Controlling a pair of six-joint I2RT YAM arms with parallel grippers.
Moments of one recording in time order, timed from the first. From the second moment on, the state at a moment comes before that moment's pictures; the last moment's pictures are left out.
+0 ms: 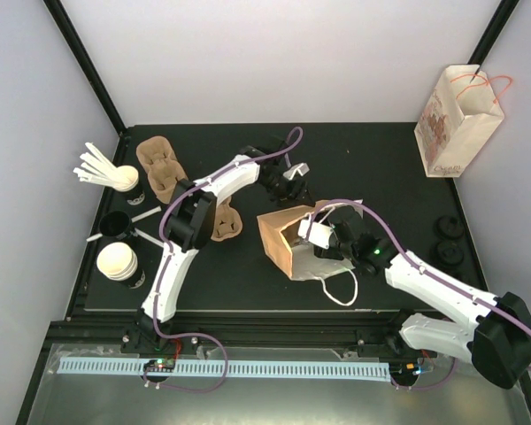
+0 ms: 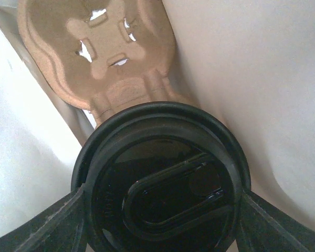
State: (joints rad) left arm -0.57 2.37 2.00 -0.84 0.80 -0.31; right arm 0.71 1.10 0.65 -0.30 0.16 -0.81
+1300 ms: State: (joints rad) left arm -0.58 2.41 1.96 -0.74 0.90 -0.33; right arm 0.68 1.33 0.96 -0.57 0.11 -0.64
